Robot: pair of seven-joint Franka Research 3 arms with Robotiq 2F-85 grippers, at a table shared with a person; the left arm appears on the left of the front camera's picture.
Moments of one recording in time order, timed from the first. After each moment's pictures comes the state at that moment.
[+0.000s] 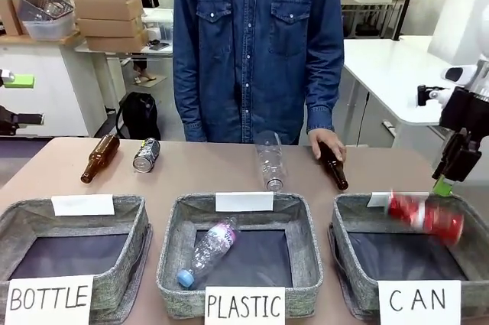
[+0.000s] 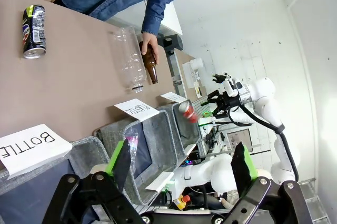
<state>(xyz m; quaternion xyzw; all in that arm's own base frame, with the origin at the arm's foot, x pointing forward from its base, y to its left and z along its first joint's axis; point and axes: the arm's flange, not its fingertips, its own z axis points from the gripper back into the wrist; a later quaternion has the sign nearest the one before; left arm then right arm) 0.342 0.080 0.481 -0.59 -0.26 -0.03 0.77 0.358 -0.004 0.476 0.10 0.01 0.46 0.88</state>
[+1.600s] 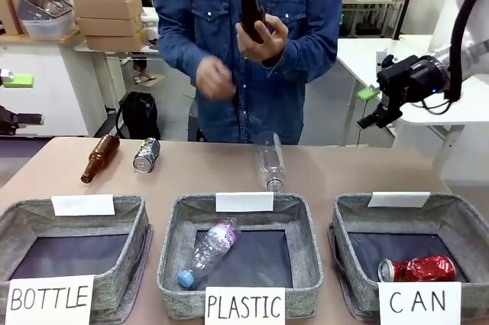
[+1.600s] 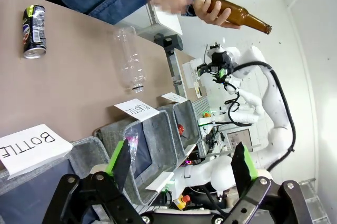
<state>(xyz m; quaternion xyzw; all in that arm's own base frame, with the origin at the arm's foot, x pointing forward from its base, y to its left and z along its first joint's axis) 0.342 0.080 0.481 -0.59 -0.26 -0.03 0.77 0.535 0.004 0.450 0.59 0.04 0.17 0.79</state>
